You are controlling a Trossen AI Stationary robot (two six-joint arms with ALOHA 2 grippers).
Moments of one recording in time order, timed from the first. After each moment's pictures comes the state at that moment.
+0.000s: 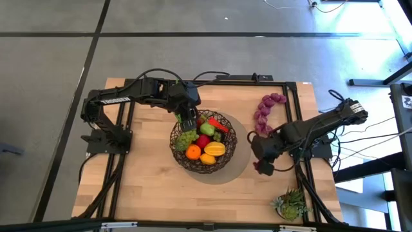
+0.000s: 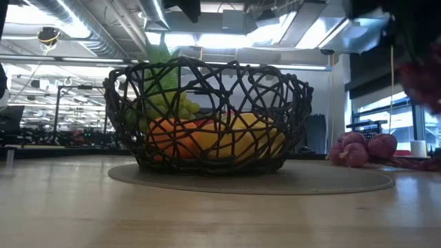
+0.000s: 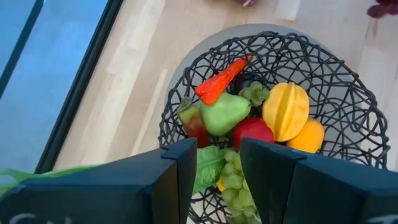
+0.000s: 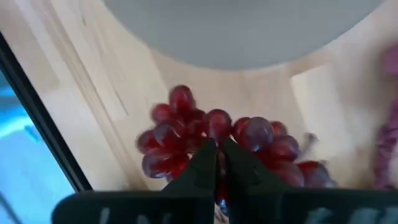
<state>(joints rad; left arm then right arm) 0.07 1.62 1.87 -1.17 -0.22 -0.17 0.37 1.33 1.14 -1.18 -0.08 0.81</state>
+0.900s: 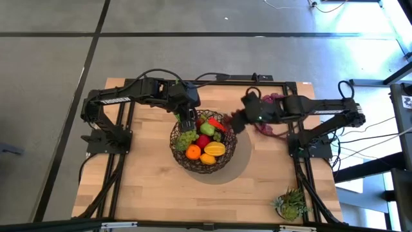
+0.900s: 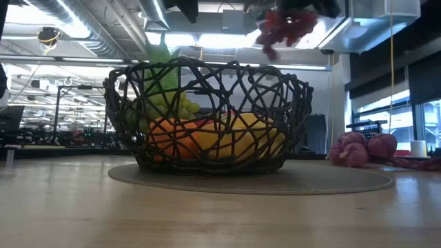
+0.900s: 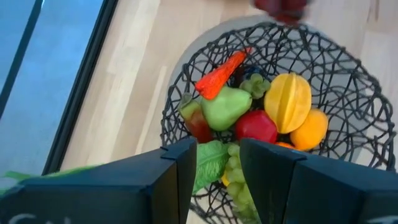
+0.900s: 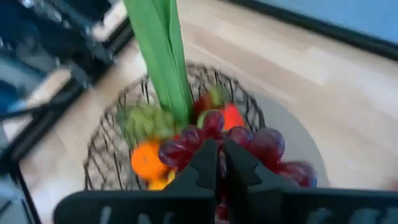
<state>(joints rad) 0.07 1.62 1.87 -1.19 -0.22 -0.12 0.10 1.37 1.46 -0.92 0.38 0.91</state>
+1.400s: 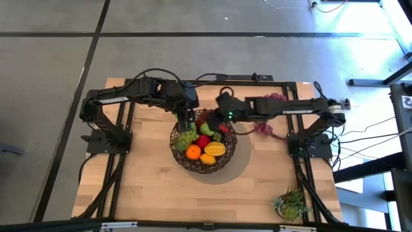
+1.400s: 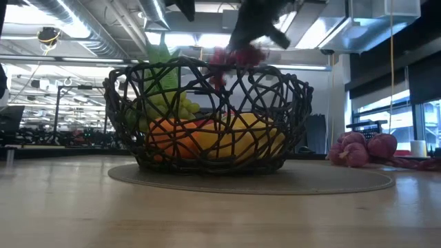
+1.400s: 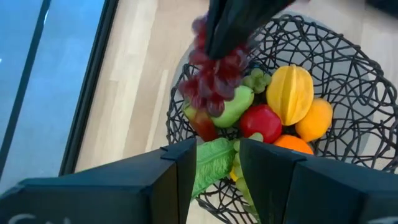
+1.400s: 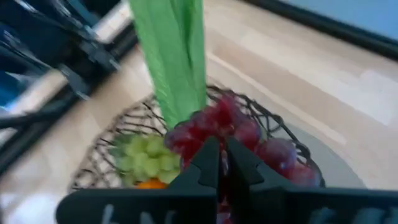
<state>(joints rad) 0.07 1.60 1.87 -1.20 -0.22 -0.03 -0.02 1.62 1.46 -0.58 0.31 0.76</state>
